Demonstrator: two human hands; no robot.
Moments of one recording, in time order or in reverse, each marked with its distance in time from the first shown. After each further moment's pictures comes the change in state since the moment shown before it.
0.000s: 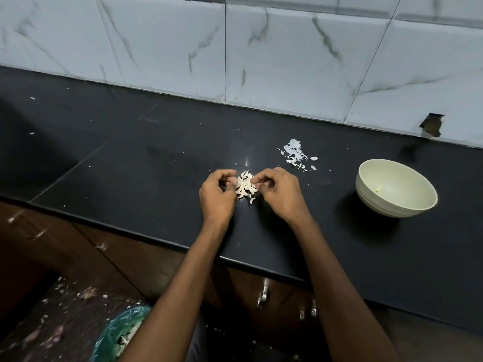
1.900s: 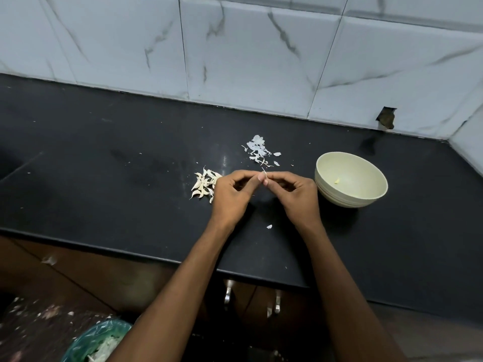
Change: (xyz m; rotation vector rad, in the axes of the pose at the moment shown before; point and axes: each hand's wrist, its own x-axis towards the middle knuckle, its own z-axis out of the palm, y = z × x) left_hand -0.037 0.023 0.086 -0.266 -0.402 0.067; right_hand -0.038 0.067 -0.074 0.453 0.201 -0.016
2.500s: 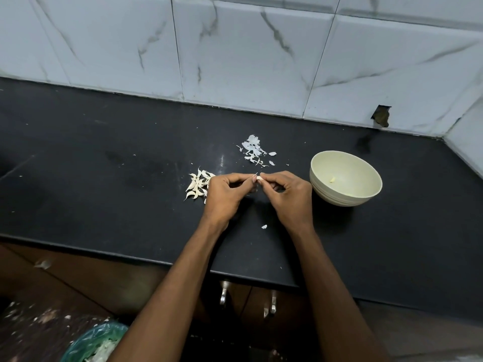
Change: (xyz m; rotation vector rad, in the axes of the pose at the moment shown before) left_hand 0.007 -0.004 -0.002 -0.074 -0.037 -0.102; right_hand 0.000 0.009 0.006 -0.381 0.156 -0.198
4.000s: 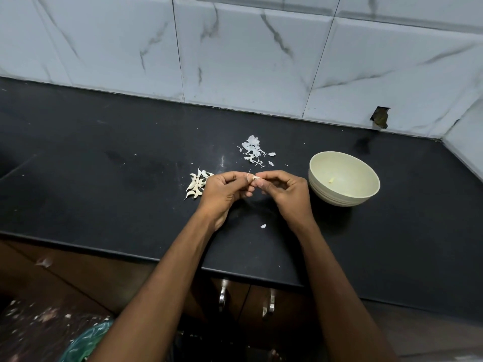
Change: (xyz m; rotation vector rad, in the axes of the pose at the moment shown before) left_hand 0.005 0.003 -0.005 -0.263 -0.084 -0.184; right_hand 0.004 -0.012 -0.008 0.513 -0.178 0.332
